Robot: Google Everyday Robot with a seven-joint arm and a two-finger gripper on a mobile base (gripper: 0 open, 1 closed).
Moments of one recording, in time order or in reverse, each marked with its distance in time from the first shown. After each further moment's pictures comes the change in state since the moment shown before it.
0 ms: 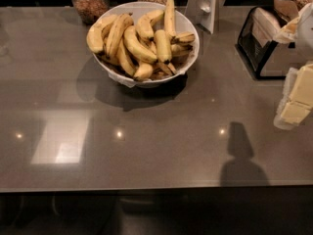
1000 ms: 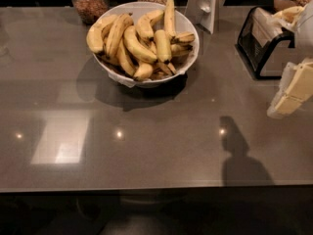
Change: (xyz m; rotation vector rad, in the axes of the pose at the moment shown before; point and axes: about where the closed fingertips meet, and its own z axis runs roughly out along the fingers) arm -0.019 -0.023 0.001 0.138 -0.166 -0.125
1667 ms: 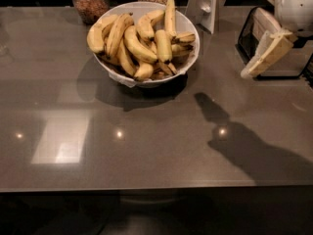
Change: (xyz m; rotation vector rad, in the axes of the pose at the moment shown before) arm -0.039 -0.080 0.021 0.132 -0.380 -0.166
